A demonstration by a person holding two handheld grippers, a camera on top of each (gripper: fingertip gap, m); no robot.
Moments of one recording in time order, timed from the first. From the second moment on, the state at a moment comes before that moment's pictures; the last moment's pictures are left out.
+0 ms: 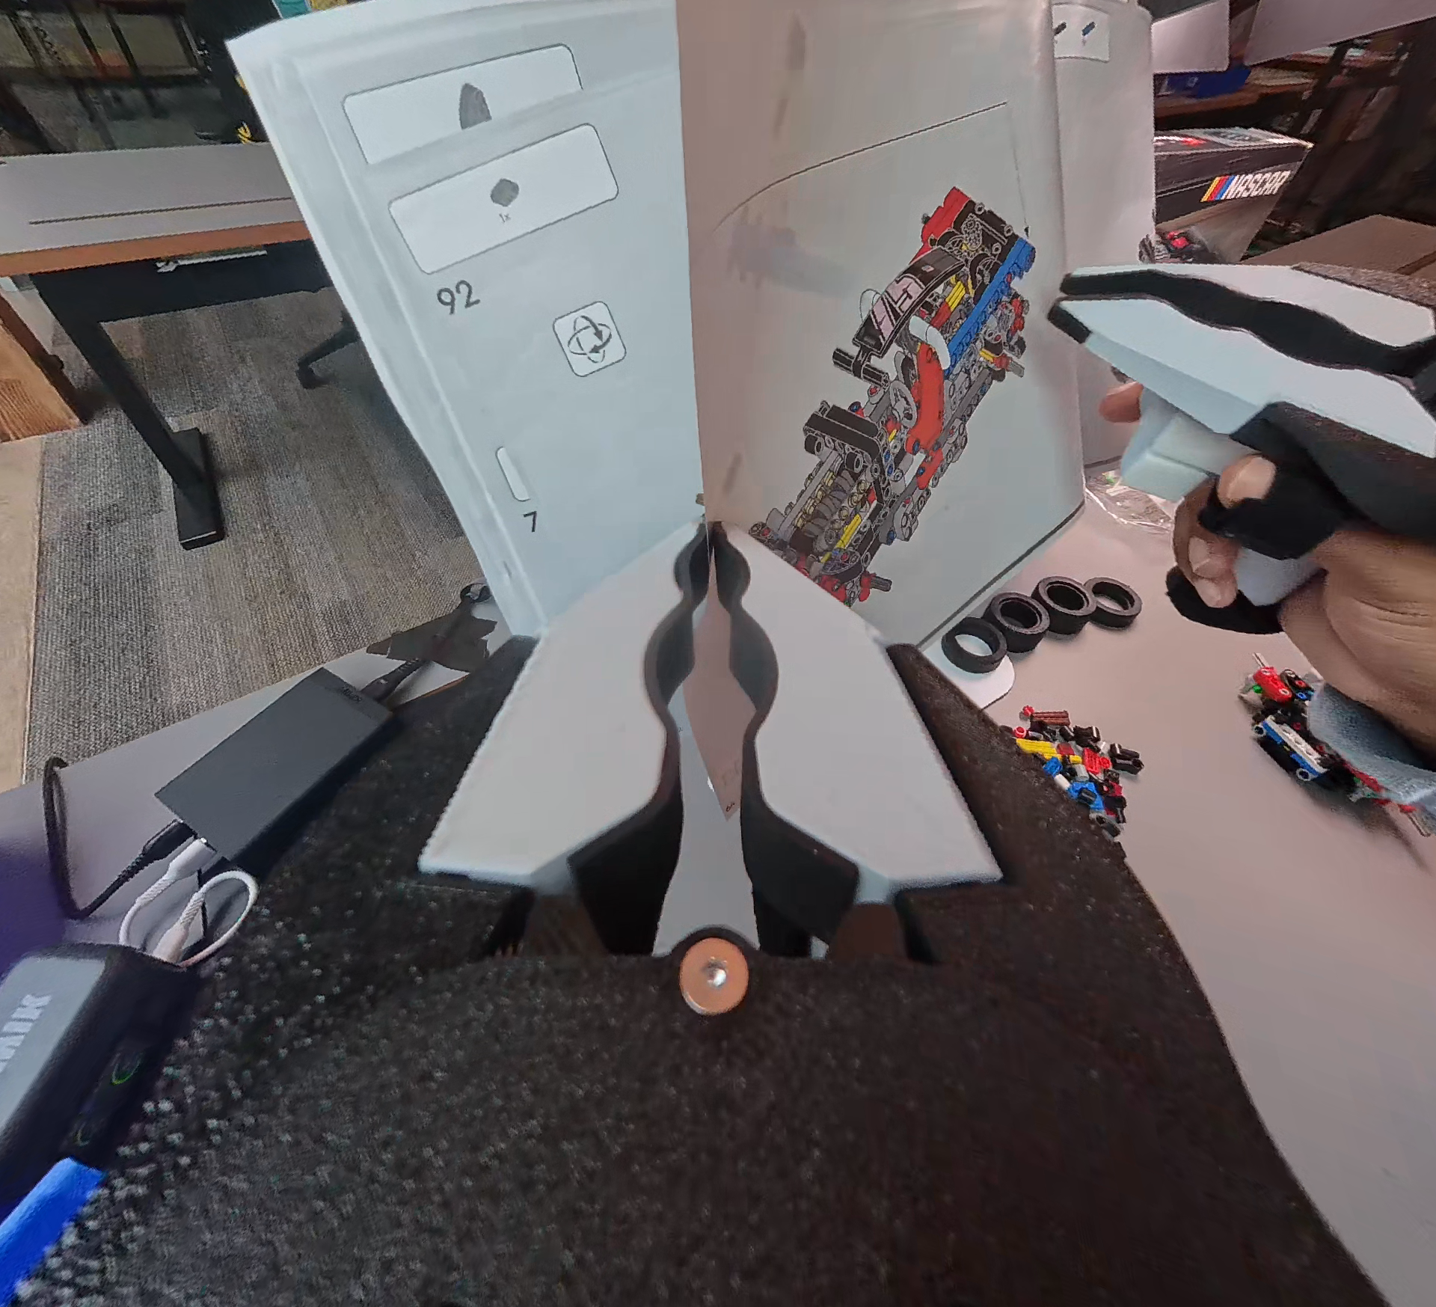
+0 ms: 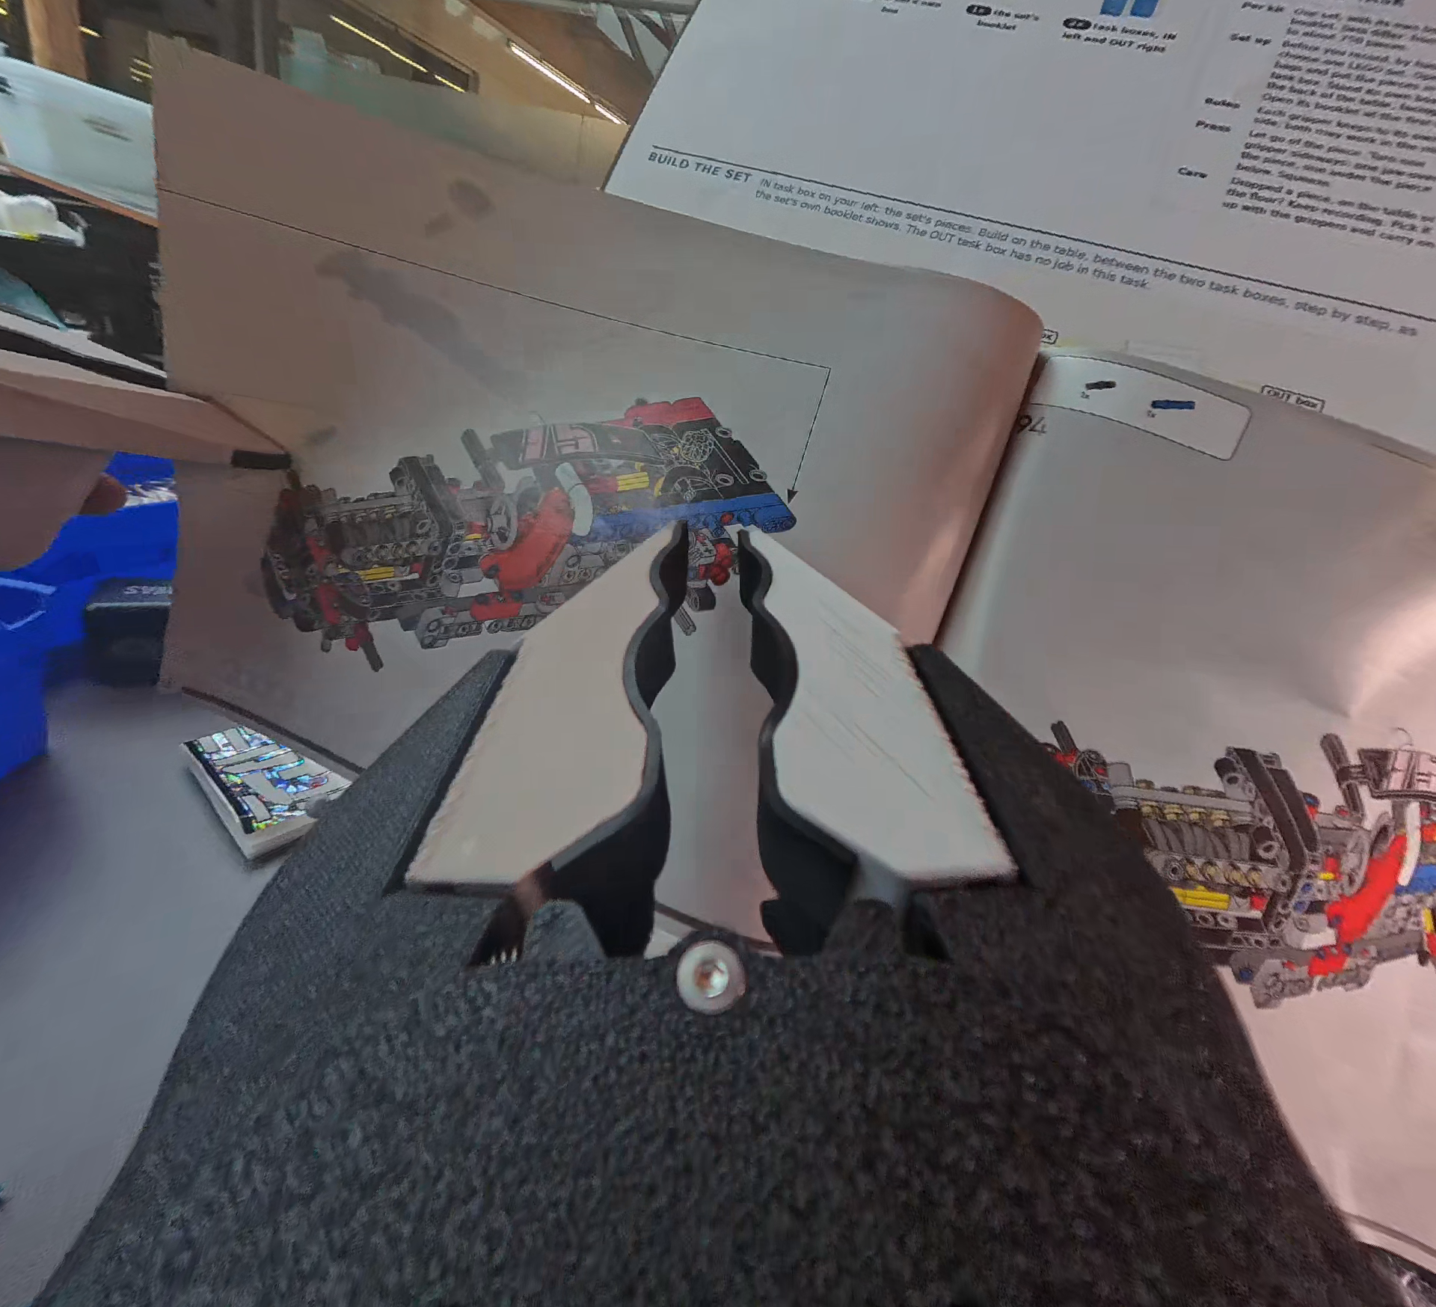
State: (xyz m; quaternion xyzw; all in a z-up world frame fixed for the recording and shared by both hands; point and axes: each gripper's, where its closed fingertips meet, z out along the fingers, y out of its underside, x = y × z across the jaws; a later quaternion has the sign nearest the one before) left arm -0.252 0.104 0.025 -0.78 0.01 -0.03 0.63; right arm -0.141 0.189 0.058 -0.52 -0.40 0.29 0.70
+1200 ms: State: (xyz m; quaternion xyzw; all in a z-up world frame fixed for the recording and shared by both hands) left arm -0.214 0.081 0.037 -0.76 0.03 -0.07 0.64; right arm -0.106 0.121 -0.020 -0.50 -0.49 0.26 0.67
